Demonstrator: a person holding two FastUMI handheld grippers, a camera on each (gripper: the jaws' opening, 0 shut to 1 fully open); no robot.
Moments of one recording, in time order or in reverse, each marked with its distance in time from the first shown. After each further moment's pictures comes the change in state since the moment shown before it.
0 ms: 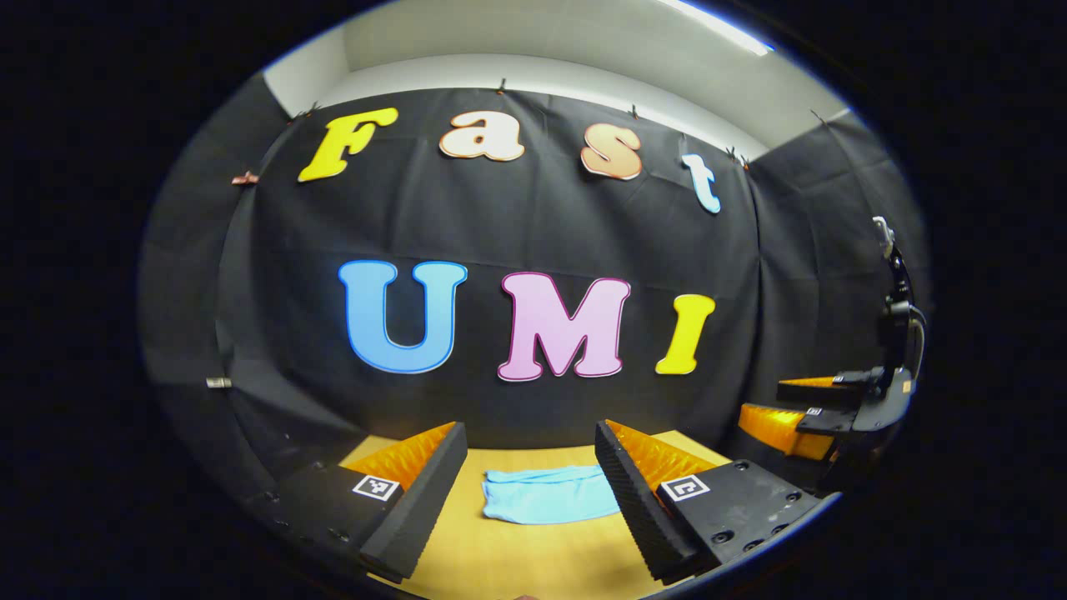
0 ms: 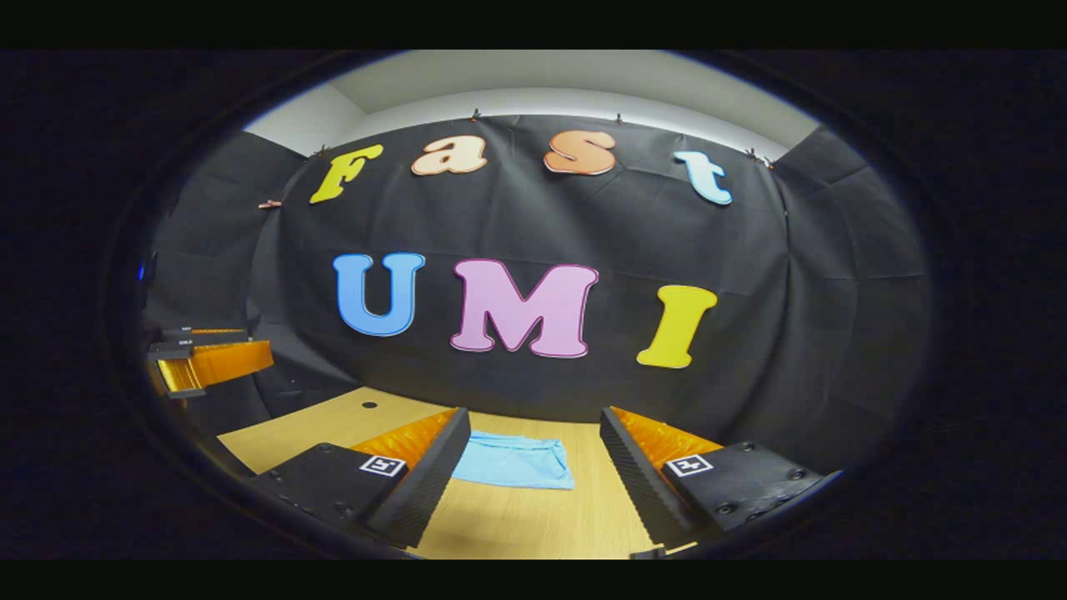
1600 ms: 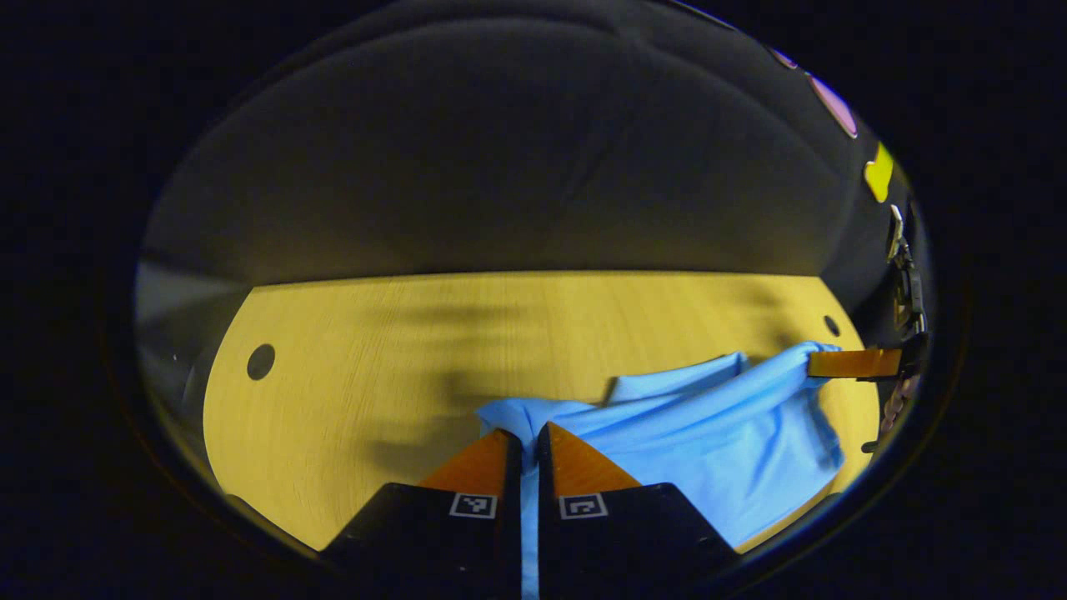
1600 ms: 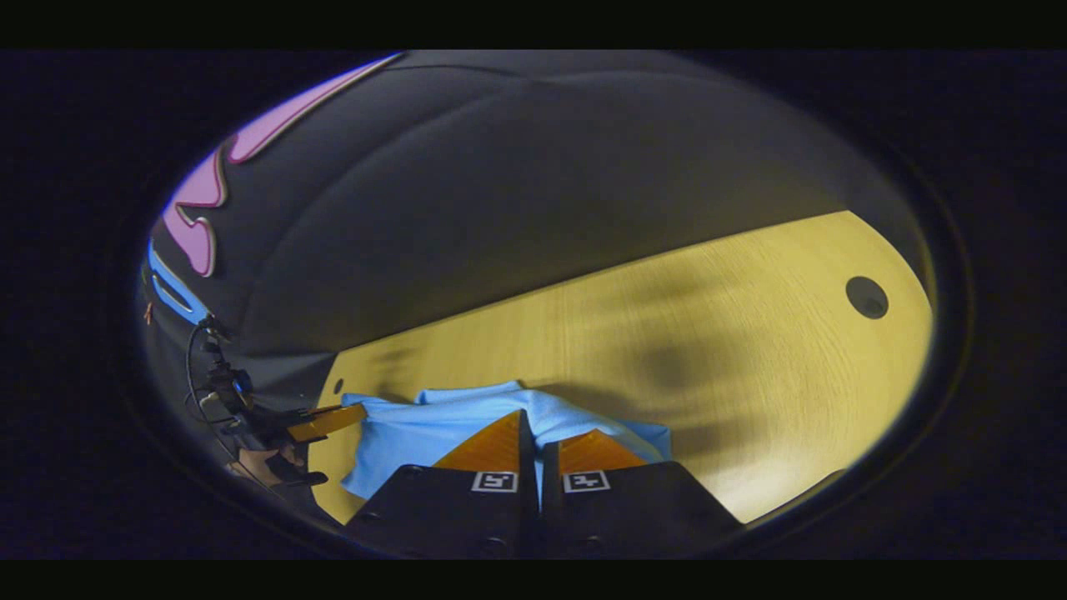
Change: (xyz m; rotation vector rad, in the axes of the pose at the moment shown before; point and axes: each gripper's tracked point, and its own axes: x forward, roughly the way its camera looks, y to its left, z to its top) left arm 0.483 0.141 -0.435 0.034 0.923 0.122; right arm 0.446 -0.020 -0.394 0.606 0.825 0.195
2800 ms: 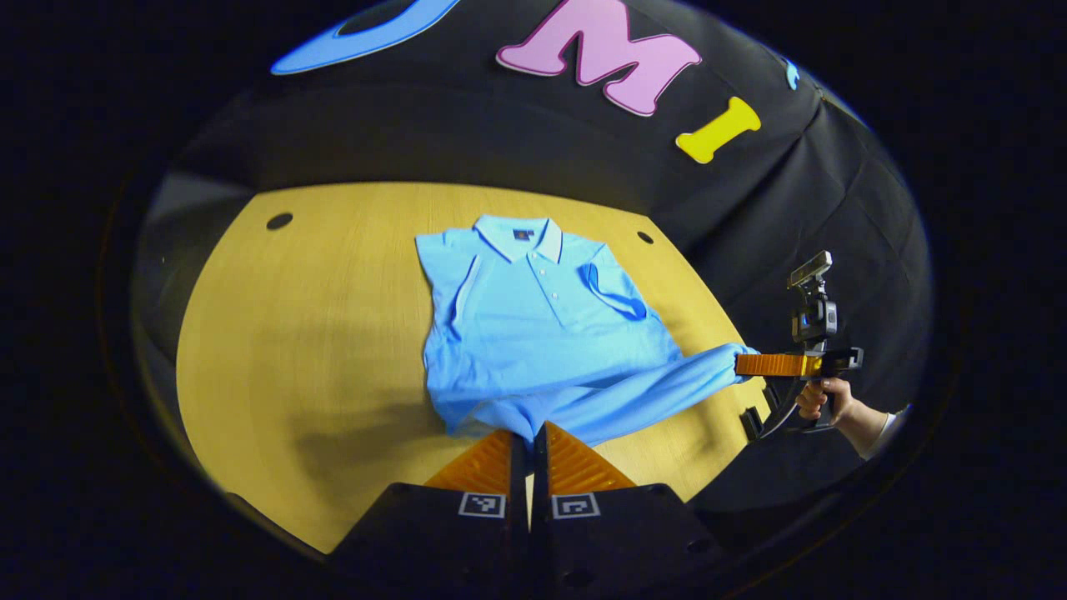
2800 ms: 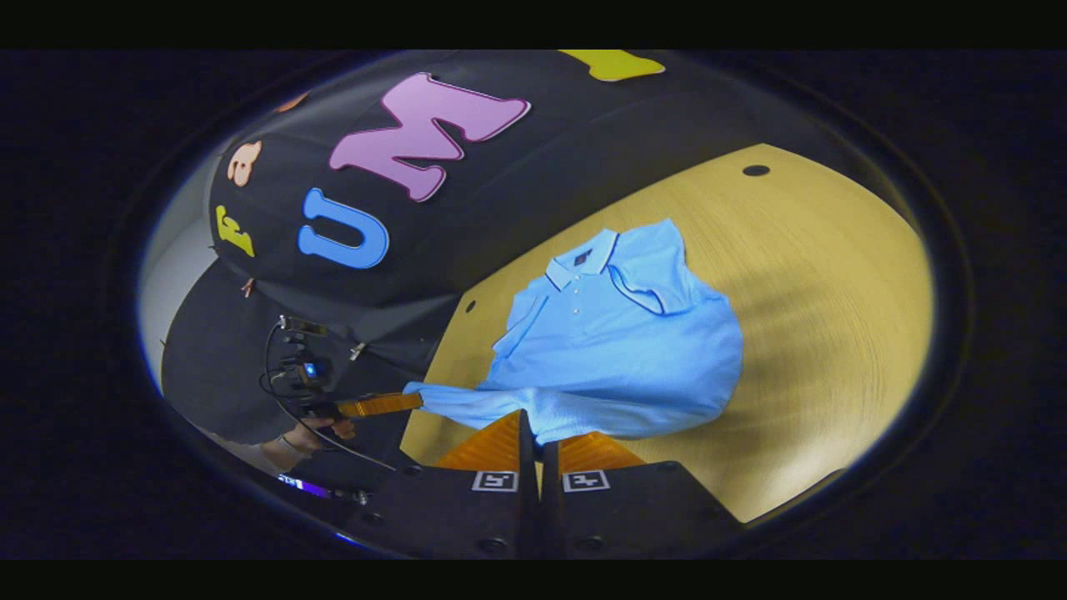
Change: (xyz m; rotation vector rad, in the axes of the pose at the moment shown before) left arm -0.307 -0.026 -0.182 0.024 0.043 -0.434; right arm -0.291 0.078 -0.219 0.051 -0.011 0.326
